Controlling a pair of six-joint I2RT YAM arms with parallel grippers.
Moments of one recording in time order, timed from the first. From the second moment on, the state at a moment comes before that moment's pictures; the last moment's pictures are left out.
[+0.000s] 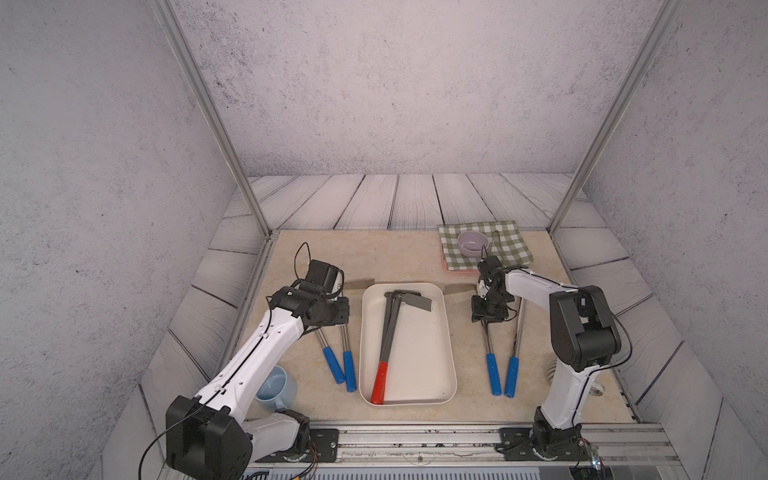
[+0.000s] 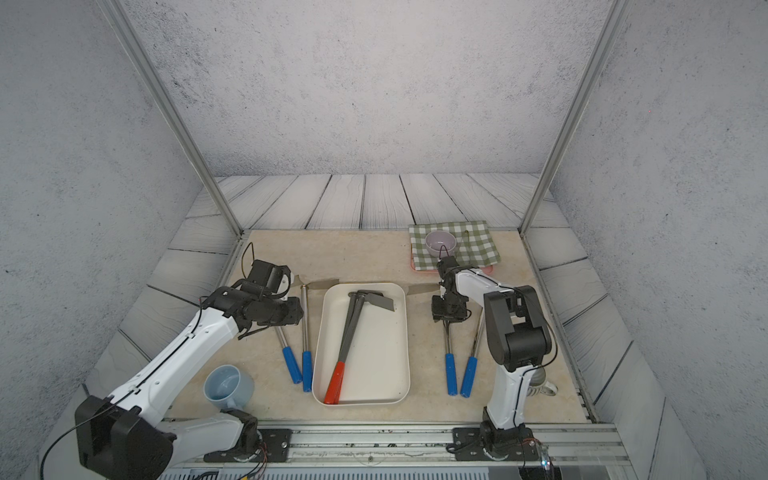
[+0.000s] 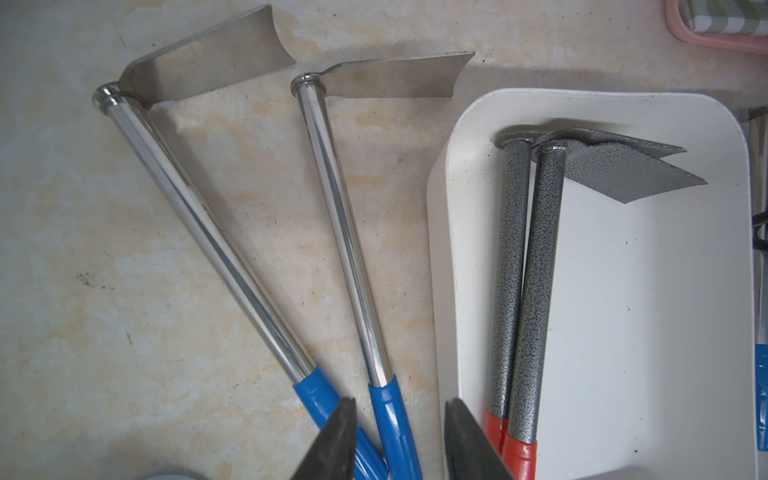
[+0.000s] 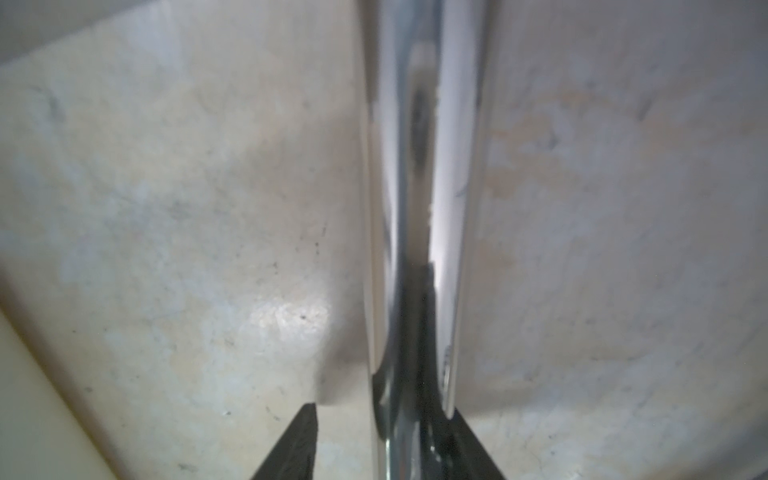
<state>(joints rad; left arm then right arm) -0.35 1.22 1.06 -0.91 0.03 -0.32 0.25 1.88 1.24 -0.84 -0.10 0.27</state>
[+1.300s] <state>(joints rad) -0.35 1.20 1.06 -0.92 0.03 -0.32 0.25 1.92 1.29 -0.87 -0.11 0.28</state>
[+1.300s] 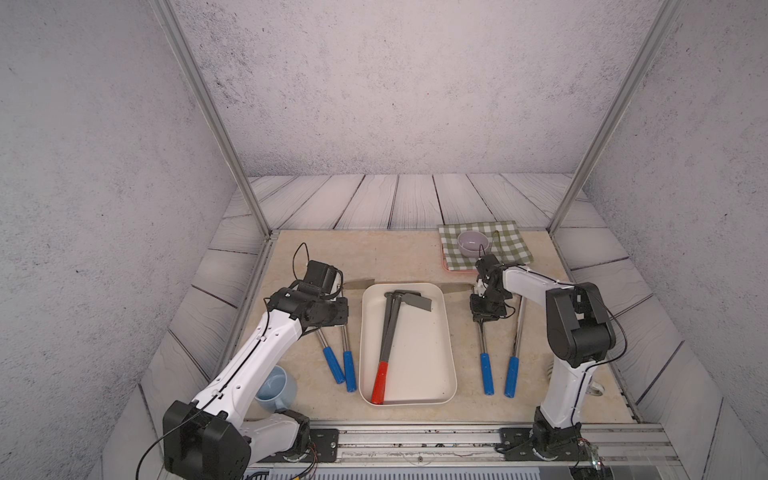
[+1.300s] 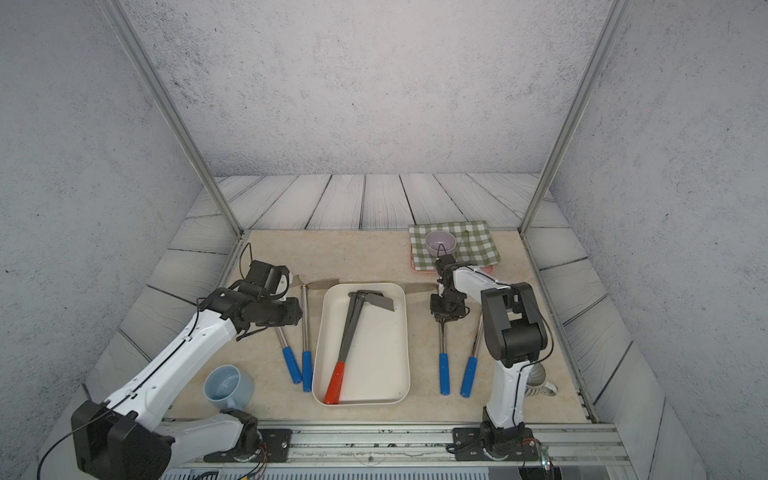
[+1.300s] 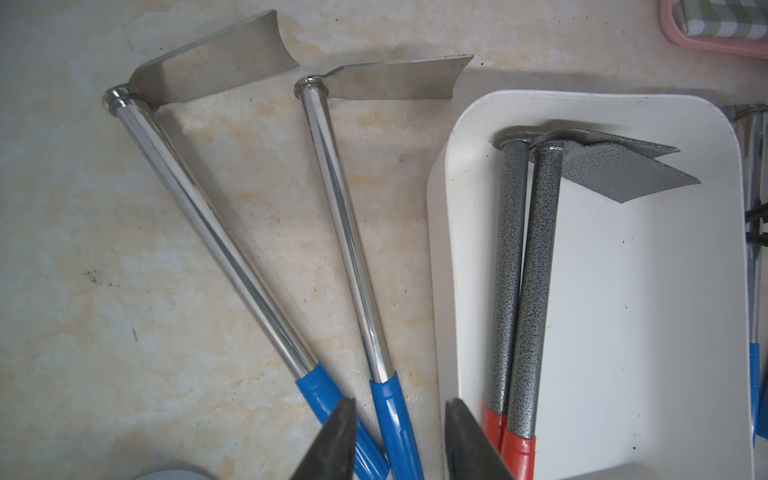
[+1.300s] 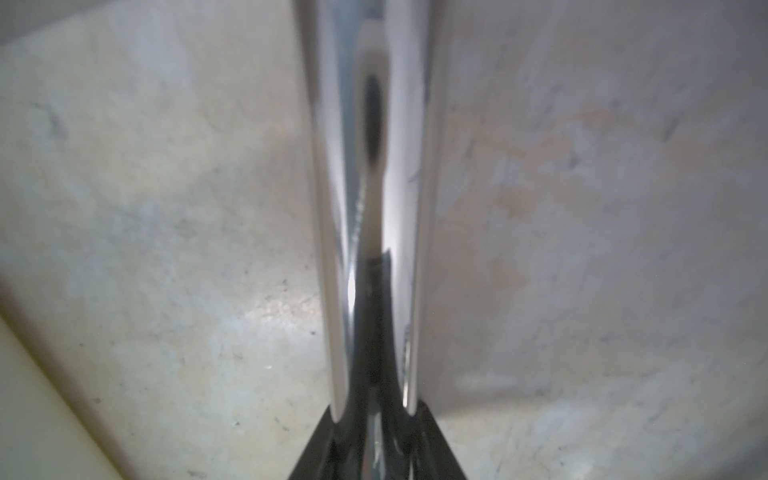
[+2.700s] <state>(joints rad) -0.35 1.08 1.07 -1.00 0.00 -0.33 0.74 1.85 1.81 -1.40 0.11 0.86</state>
